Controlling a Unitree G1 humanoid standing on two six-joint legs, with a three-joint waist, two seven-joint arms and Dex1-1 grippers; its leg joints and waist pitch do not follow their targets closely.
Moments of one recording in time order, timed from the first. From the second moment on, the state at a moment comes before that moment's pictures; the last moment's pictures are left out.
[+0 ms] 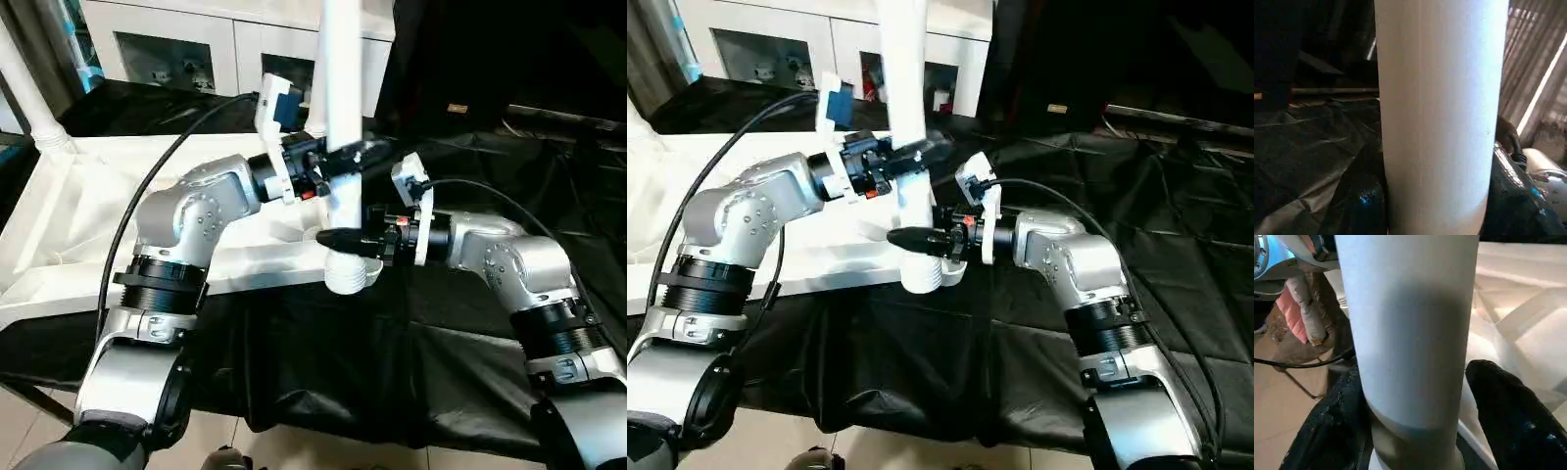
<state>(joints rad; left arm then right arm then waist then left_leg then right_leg) -0.86 0.19 0.00 0.33 -0.56 0.66 -0.90 -0.68 -0.34 0.13 0.32 0.45 0.69 1.07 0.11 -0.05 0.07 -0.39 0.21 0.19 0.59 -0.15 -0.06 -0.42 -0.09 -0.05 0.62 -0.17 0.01</state>
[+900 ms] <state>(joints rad) -0.87 0.20 -0.02 0.33 -0.55 0.66 -0.93 -0.66 -0.33 0.13 0.27 0.47 0.71 1.08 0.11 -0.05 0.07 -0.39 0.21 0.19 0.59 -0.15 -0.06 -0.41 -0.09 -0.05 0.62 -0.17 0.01</state>
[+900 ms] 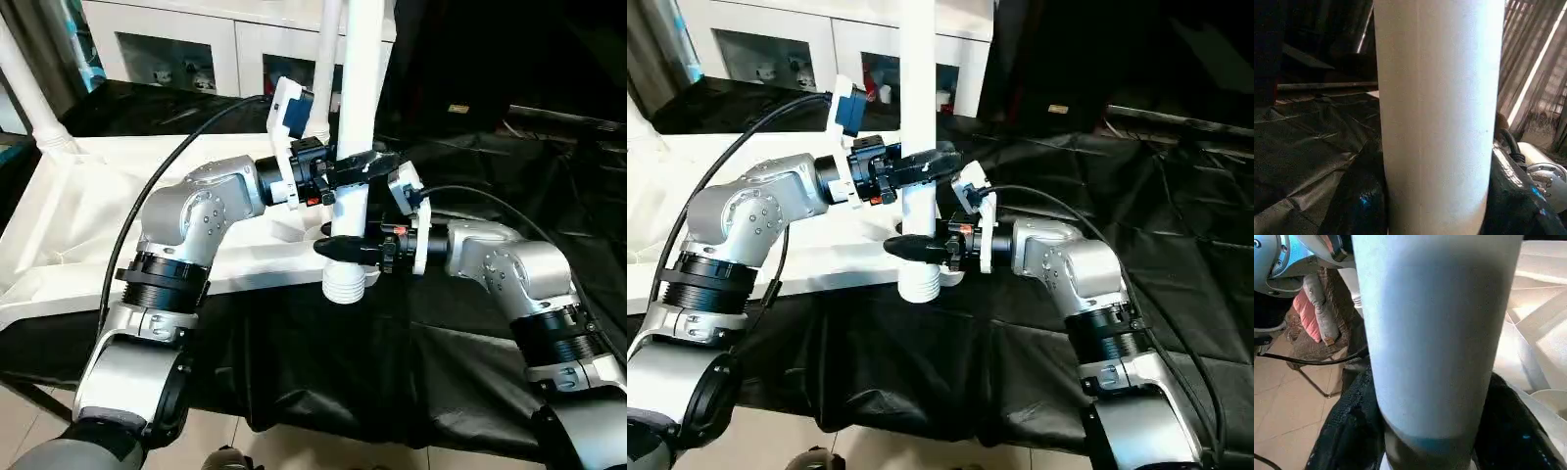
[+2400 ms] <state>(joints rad) -0.84 0.33 -0.35 0.94 0.04 -0.08 -1.06 -0.57 -0.26 -0.04 0.40 0.30 0.37 0.62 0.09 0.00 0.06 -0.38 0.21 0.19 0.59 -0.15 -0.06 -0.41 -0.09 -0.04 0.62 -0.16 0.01</state>
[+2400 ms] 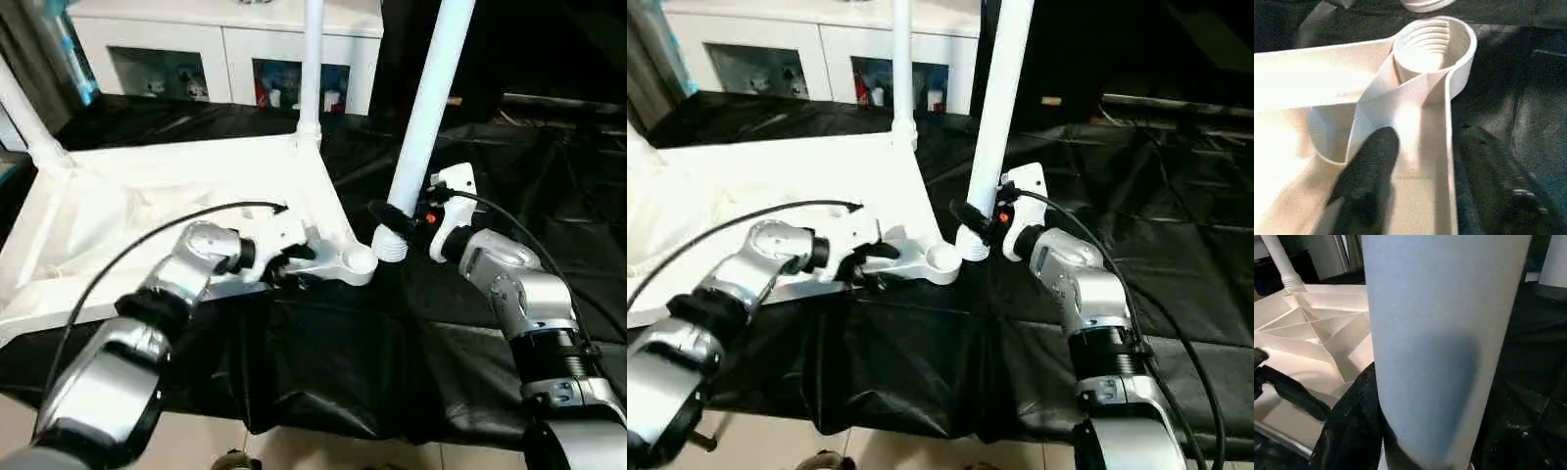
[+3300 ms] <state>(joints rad) -0.91 0.31 -0.32 1.14 0.07 -0.12 -1.13 -0.58 -0.26 0.01 0.39 0.30 0.40 0.70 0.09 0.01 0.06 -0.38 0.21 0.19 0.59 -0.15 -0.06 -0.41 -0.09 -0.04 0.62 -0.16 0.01</state>
